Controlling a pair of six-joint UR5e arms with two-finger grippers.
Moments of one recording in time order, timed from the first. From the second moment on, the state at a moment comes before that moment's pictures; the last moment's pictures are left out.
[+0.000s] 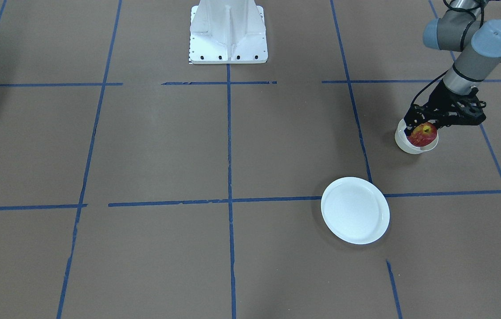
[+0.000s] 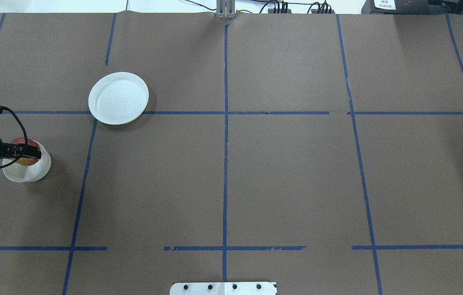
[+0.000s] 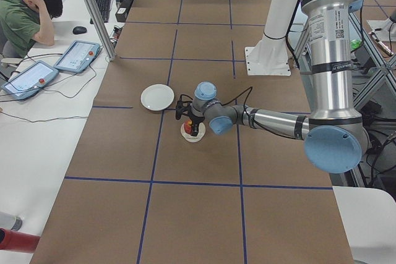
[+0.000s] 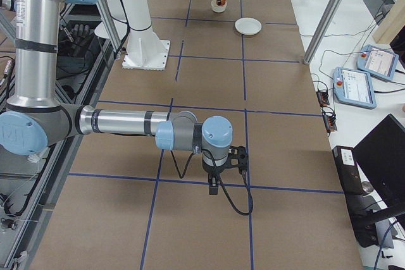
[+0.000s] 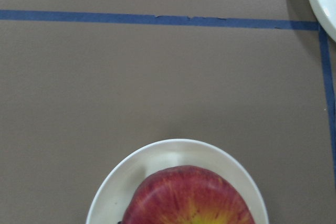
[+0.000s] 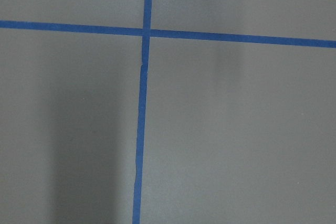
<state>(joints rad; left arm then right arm) -0.84 -1.46 -1.75 -2.30 -2.01 -1.01 1.59 -1.71 1.71 -1.58 2.29 -0.06</state>
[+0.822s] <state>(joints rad) -0.85 -1.46 -1.76 -2.28 -2.01 -0.99 1.59 -1.71 1.71 -1.58 2.29 -0.06</state>
